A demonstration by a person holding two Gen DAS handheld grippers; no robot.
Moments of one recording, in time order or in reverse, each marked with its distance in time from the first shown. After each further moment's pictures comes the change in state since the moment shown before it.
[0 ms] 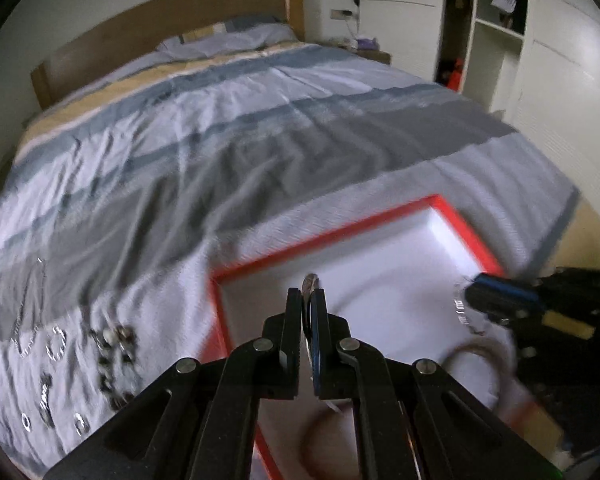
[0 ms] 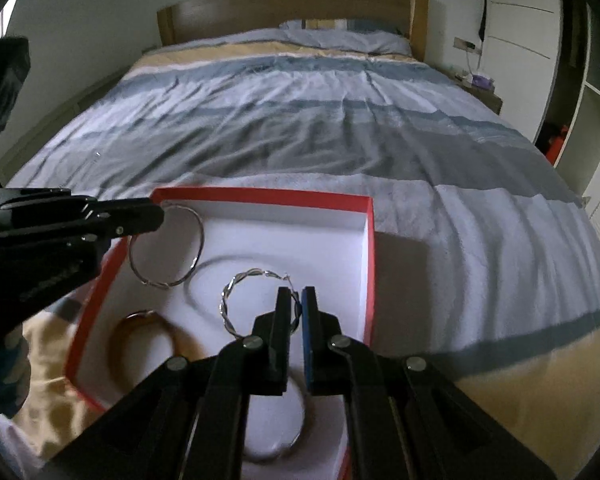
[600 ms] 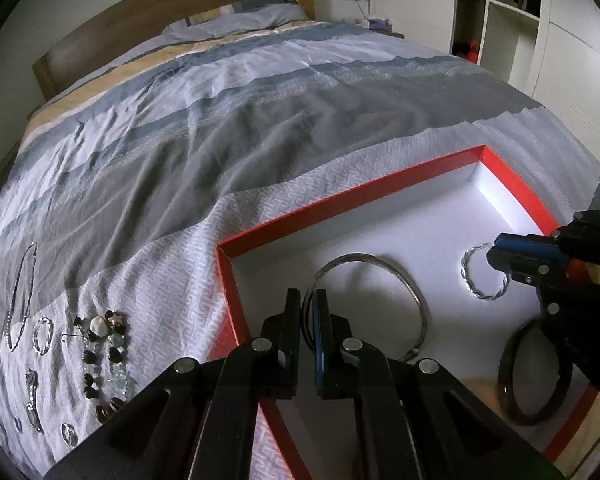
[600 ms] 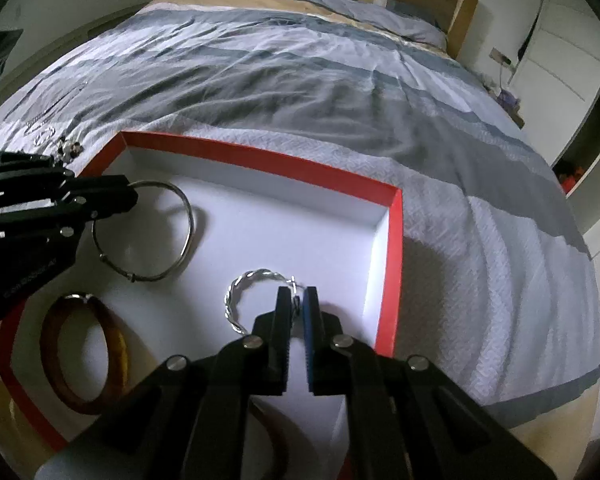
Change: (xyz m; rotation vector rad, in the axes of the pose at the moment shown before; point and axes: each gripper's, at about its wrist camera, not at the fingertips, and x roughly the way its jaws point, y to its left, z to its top) left arm 0.042 0.016 -0.025 -0.003 0.068 0.022; right arm 0.042 0.011 0.006 -0.182 0.105 -0.057
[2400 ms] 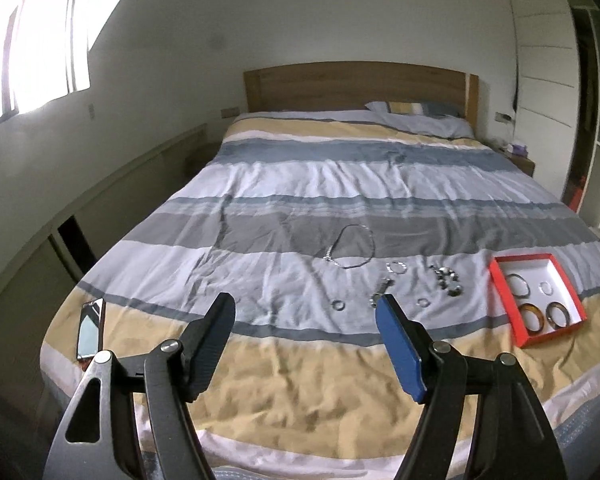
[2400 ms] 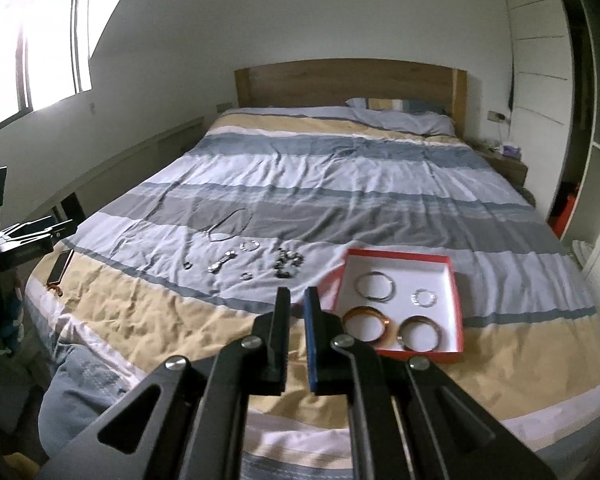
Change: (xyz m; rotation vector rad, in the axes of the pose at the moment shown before) left arm -0.386 0.227 -0.213 -0.388 -0.290 0.398; right arm -0.300 0.165 -0.050 0.120 -0.374 0.197
